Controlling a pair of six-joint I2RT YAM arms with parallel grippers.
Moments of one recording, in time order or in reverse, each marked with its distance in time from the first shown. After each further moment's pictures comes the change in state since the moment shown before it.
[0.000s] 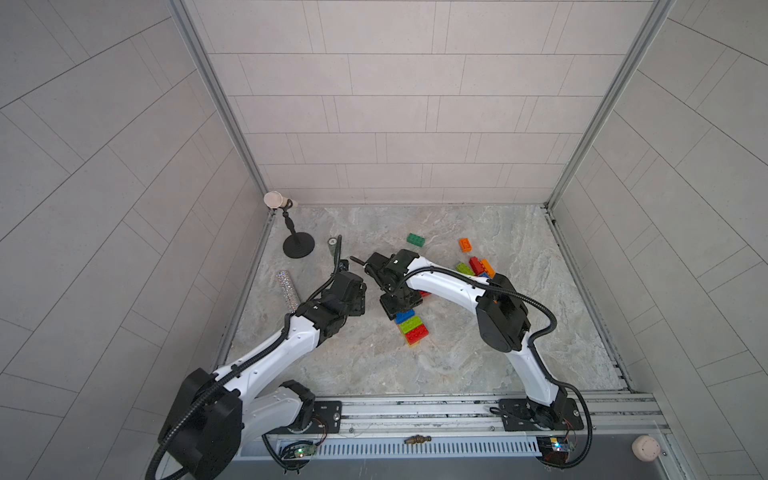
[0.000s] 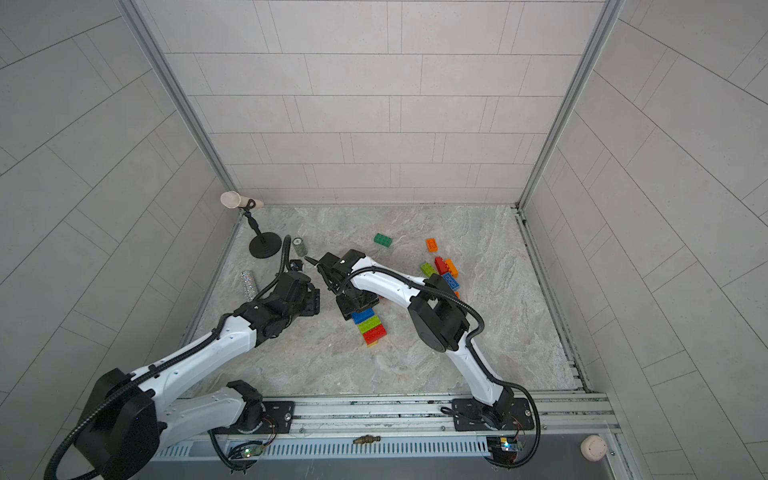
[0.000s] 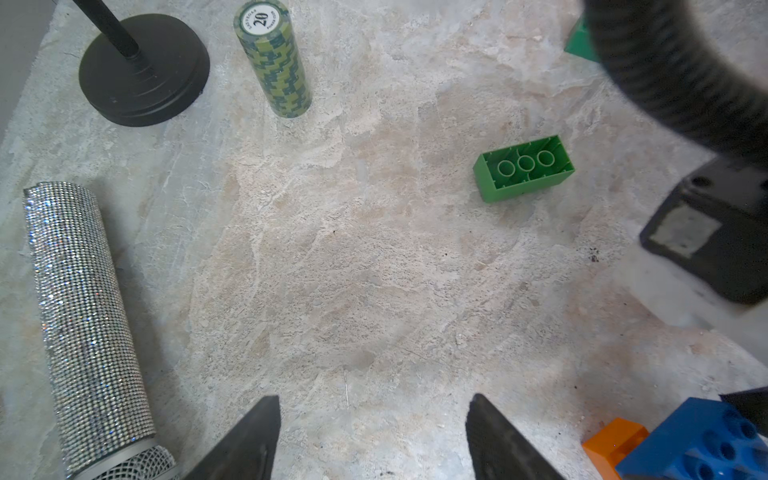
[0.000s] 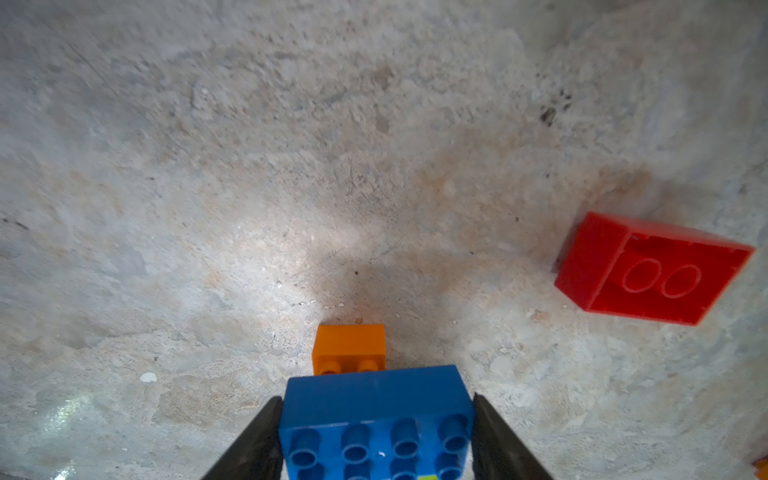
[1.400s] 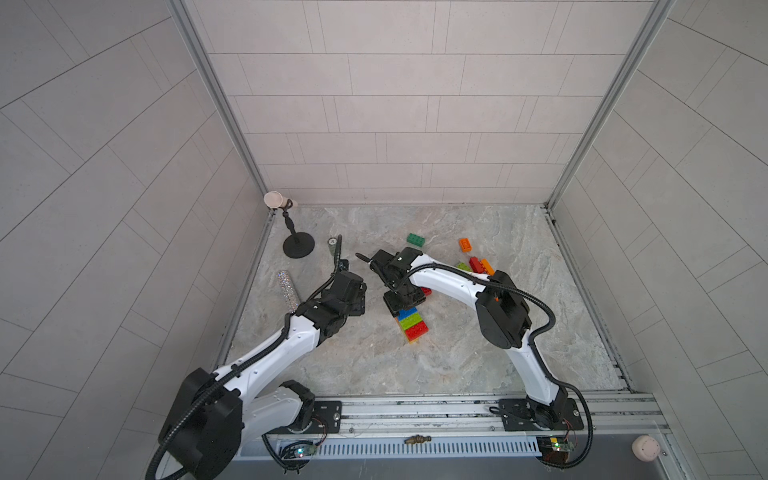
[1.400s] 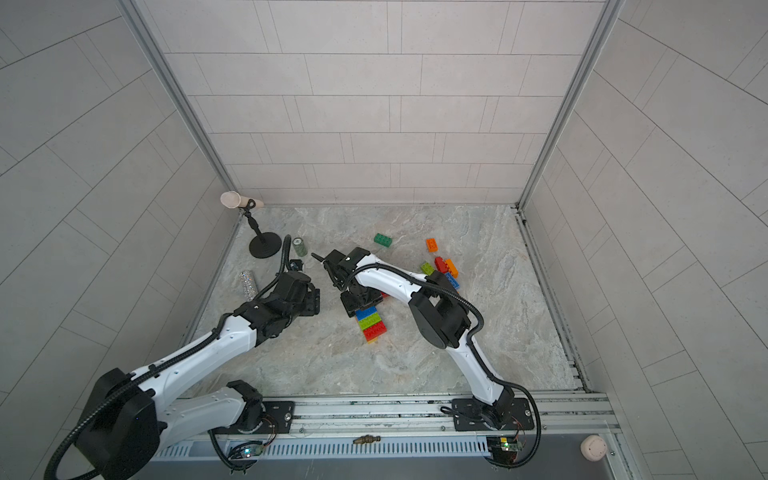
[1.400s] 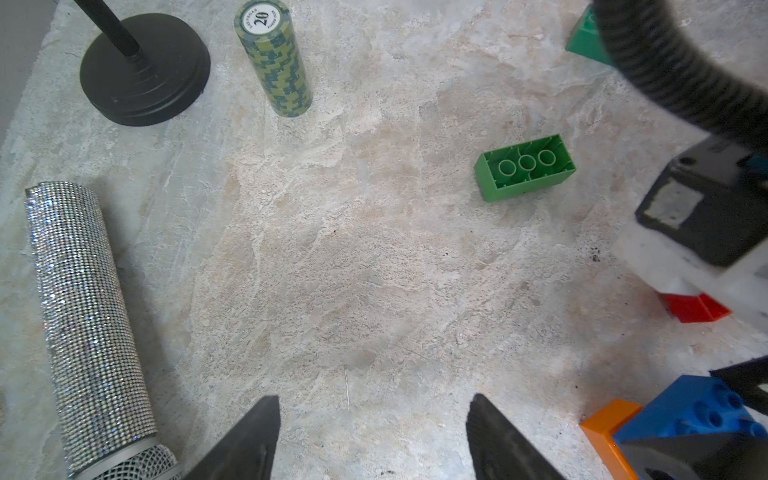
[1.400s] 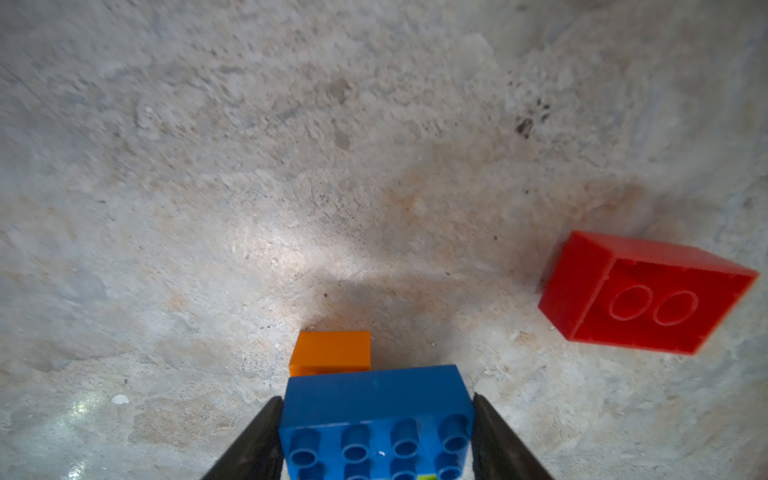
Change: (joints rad) left arm 0.000 0.002 0.002 -0.006 -0.001 0.000; right arm -0.039 0.007 -0.036 0.040 -0.018 -0.021
